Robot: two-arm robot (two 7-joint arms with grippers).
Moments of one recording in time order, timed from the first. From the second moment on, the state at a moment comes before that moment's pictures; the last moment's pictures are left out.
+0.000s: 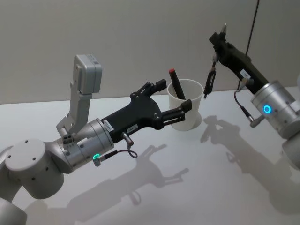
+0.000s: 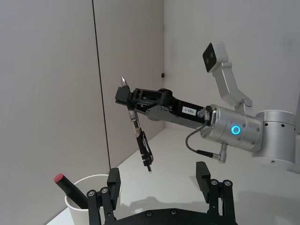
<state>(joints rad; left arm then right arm) -0.28 0.44 0.40 -1.65 -0.60 0.06 -0.57 0.36 0.19 -0.26 -1.47 0.89 0.07 0.31</state>
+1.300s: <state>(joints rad) -0.28 0.44 0.40 -1.65 -0.60 0.06 -0.57 0.53 0.15 -0.33 -1.23 0.34 -0.19 0.52</state>
